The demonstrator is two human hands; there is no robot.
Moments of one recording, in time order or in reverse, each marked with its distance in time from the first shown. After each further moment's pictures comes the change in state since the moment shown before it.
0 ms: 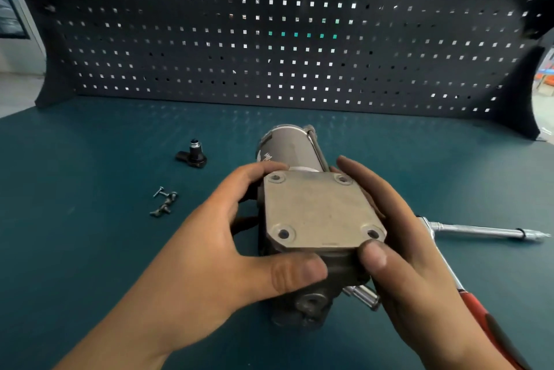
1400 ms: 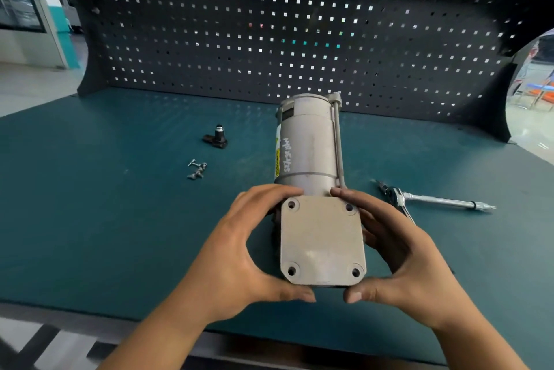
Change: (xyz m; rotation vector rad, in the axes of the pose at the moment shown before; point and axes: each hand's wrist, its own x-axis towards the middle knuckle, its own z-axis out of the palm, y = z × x) left_hand -0.079 -0.011 0.025 0.311 0.114 0.240; right_hand -0.074 -0.016 -0.011 -0.228 -0.191 -0.071
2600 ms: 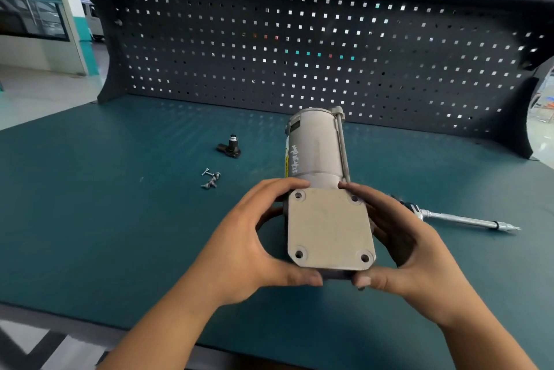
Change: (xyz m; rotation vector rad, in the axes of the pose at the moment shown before) left_hand 0.020 -0.004 -0.015 -0.117 -0.009 -0.070; right_hand 0.029 -0.003 0.002 0.021 0.004 0.023
